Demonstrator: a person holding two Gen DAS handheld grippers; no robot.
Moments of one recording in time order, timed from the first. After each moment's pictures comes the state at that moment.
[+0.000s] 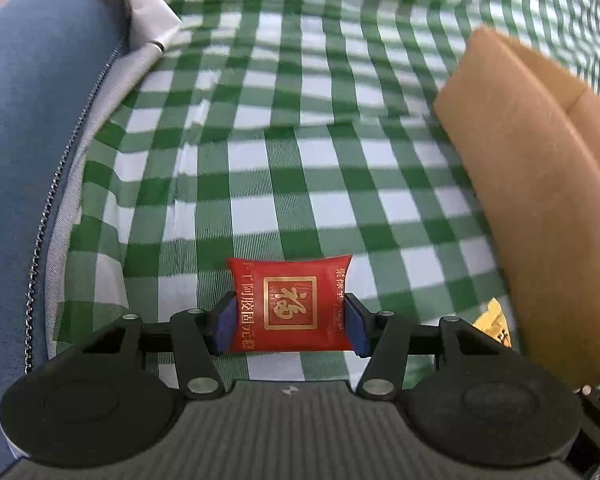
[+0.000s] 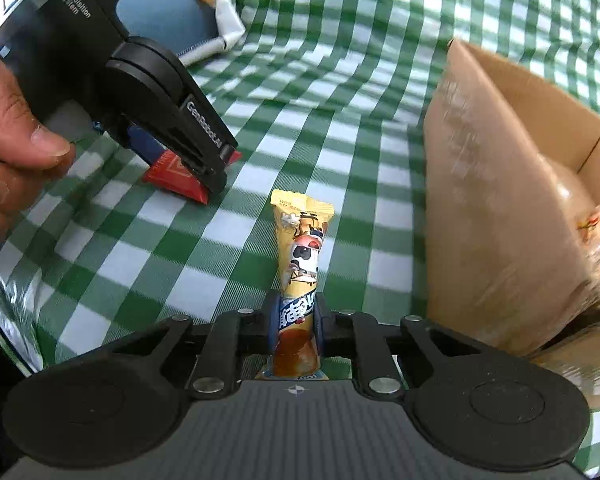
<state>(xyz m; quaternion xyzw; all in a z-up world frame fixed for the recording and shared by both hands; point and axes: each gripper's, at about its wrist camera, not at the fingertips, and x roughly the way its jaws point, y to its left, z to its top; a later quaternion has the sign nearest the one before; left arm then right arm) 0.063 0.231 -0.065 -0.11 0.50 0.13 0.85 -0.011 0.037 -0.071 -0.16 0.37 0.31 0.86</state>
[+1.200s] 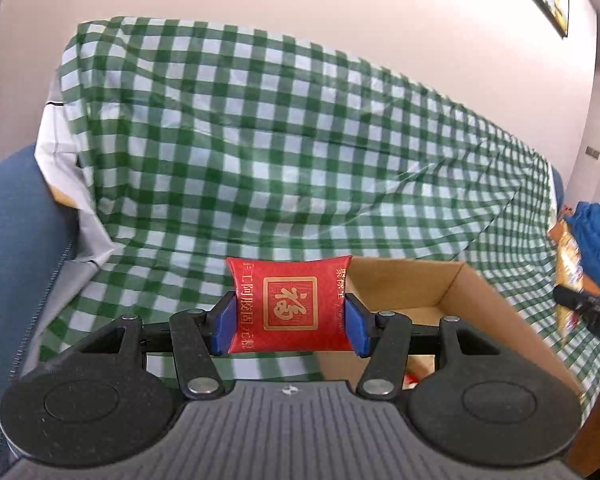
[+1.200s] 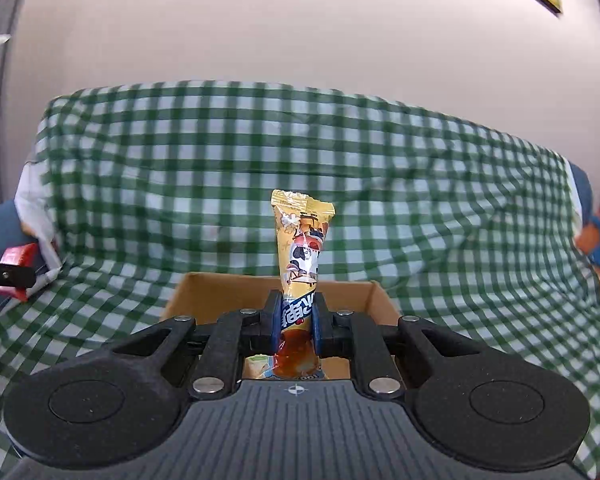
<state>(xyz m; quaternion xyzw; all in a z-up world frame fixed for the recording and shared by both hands) 0.055 0.150 0.056 -0.12 0.22 0.08 0.96 0.082 -0.154 0.067 -0.04 0.15 0.16 0.97</state>
